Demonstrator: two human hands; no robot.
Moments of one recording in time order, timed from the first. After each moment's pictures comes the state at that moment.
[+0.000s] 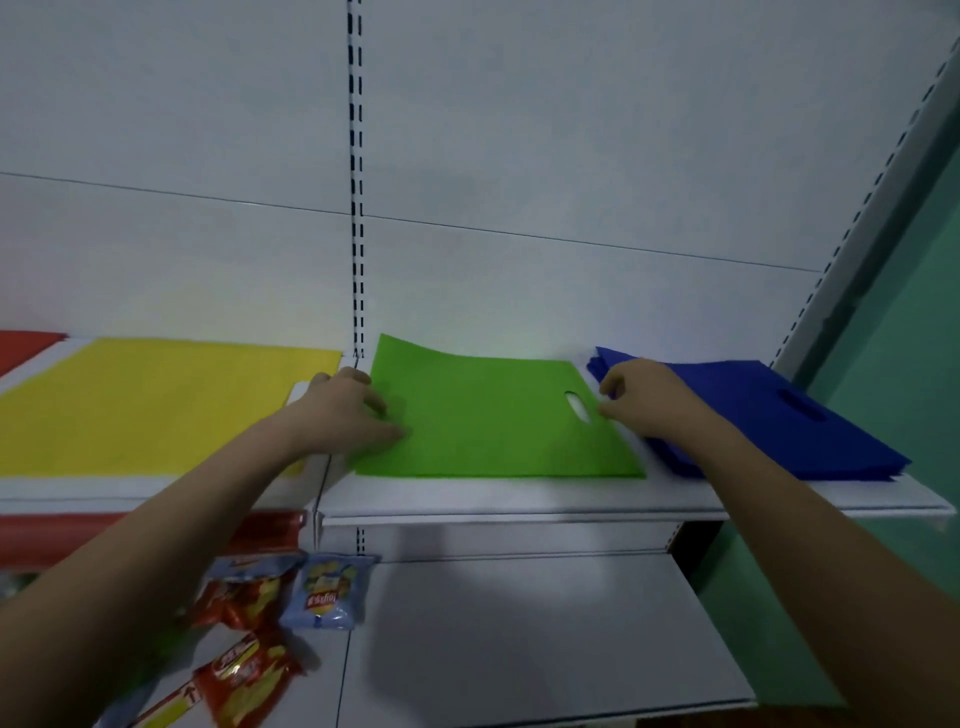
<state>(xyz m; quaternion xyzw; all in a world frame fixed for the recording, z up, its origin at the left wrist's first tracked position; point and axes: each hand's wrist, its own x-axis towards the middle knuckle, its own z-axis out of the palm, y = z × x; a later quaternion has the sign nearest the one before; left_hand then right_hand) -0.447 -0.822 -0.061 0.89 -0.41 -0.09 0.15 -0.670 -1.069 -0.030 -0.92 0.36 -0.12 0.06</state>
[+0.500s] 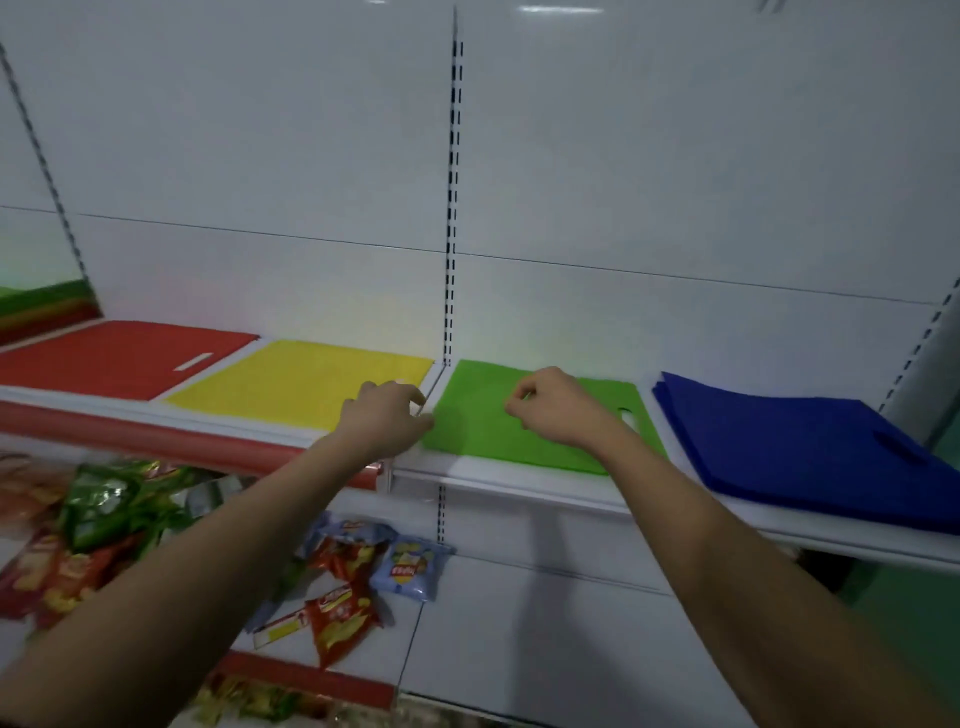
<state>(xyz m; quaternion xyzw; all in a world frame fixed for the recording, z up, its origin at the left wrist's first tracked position) -0.509 -0.776 -0.056 0.94 -0.29 0.03 0.18 -0.627 -0.957 -0.023 -0.95 0.15 -0.12 0.26</state>
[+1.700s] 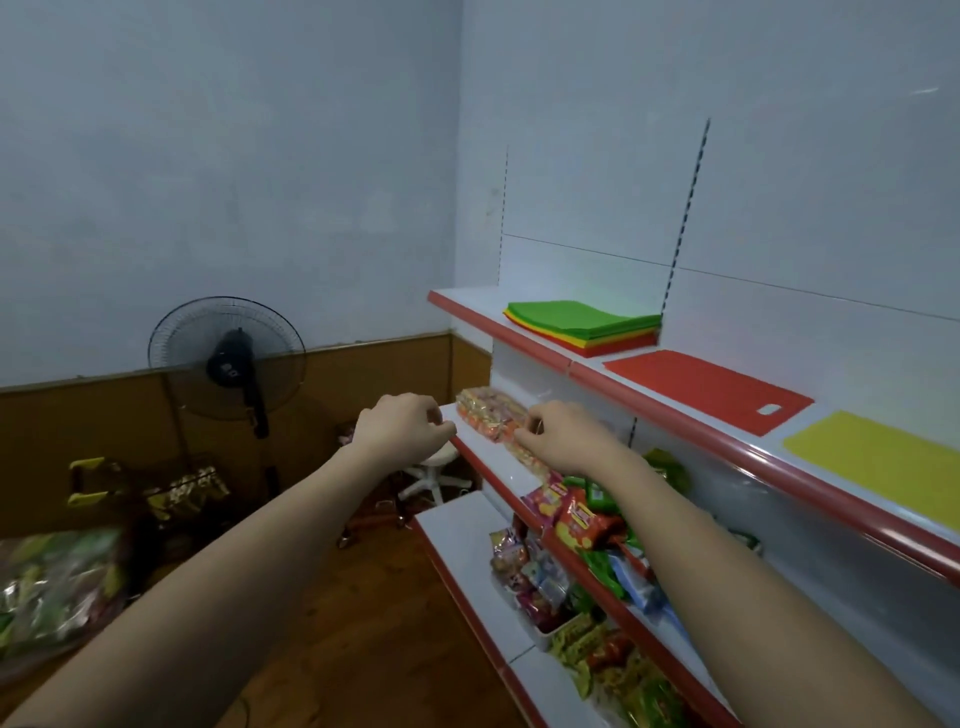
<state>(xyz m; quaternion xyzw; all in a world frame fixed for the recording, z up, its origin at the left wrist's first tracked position) -0.556 -0.129 -0.050 0.98 0.09 0.12 0.15 -0.501 -0.338 -0.038 -0.95 -0.26 -0.02 0.17</state>
